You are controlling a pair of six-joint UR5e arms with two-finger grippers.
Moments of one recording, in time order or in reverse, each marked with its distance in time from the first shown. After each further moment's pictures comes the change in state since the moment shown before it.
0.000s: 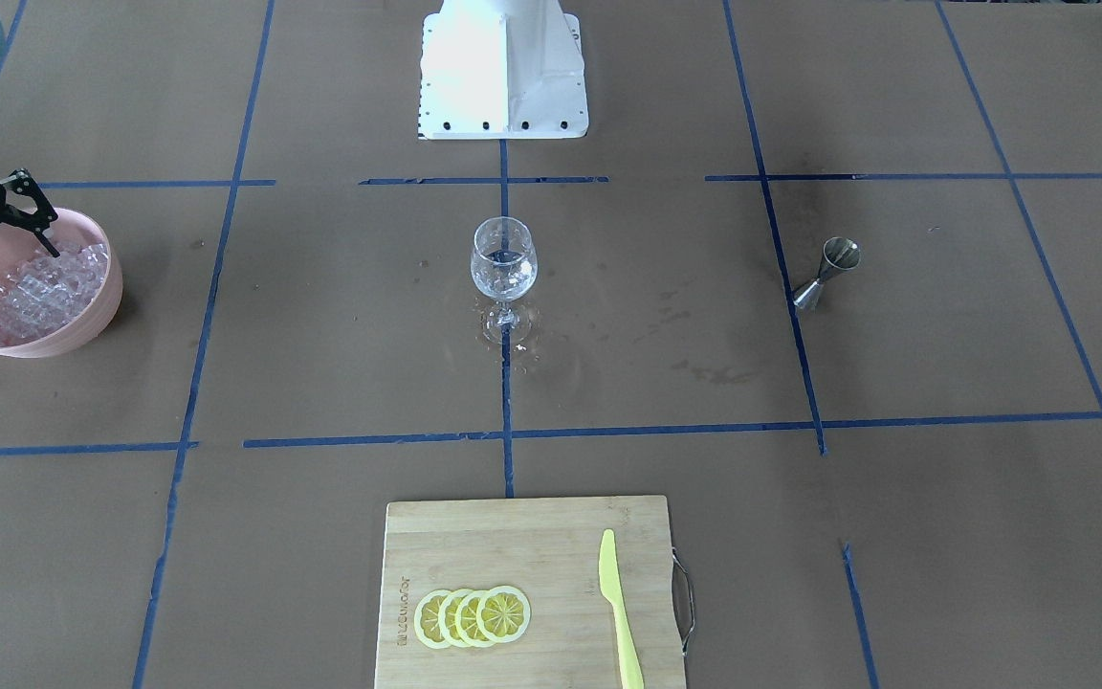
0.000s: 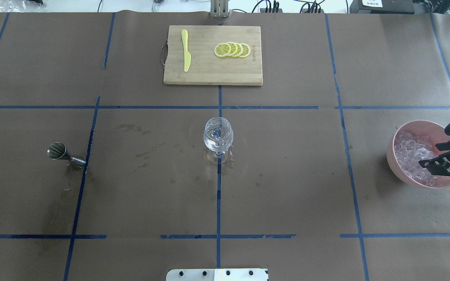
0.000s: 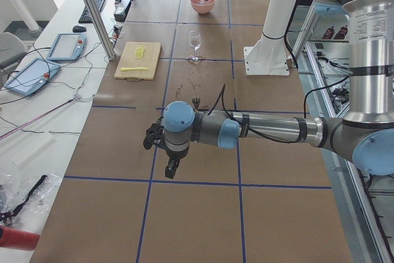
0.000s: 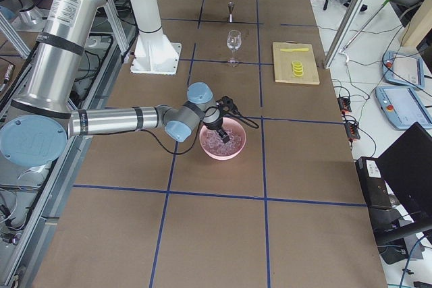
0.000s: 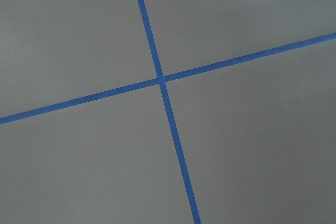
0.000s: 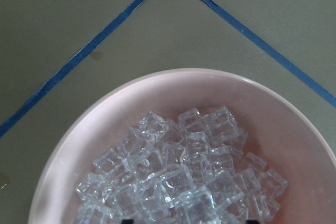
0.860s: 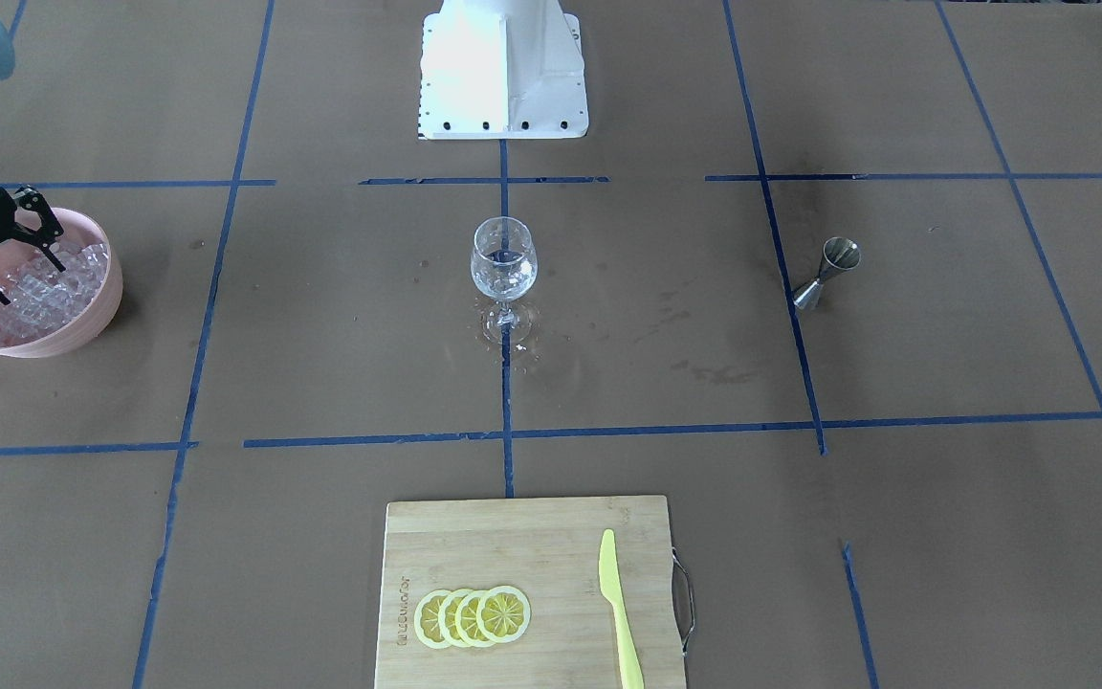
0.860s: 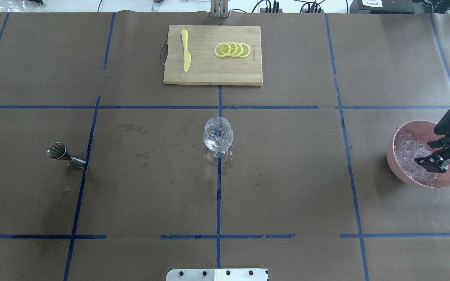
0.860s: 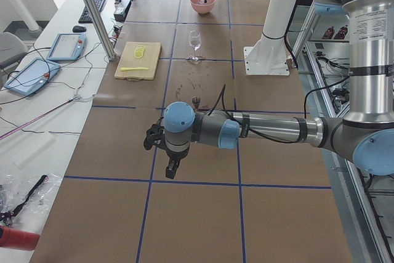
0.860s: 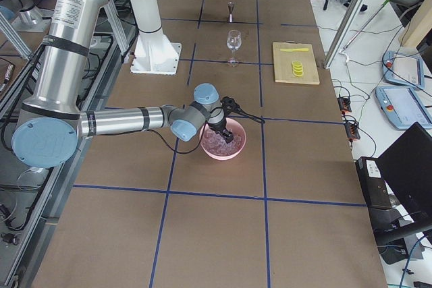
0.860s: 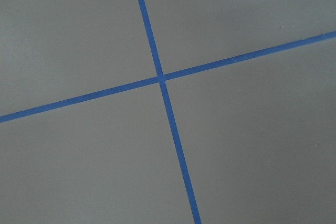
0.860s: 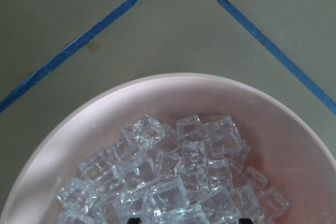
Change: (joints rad) left arm 0.001 0.001 0.001 -0.002 -0.002 0.000; right arm 0.001 0.045 -0.042 -0.037 0.000 -0.081
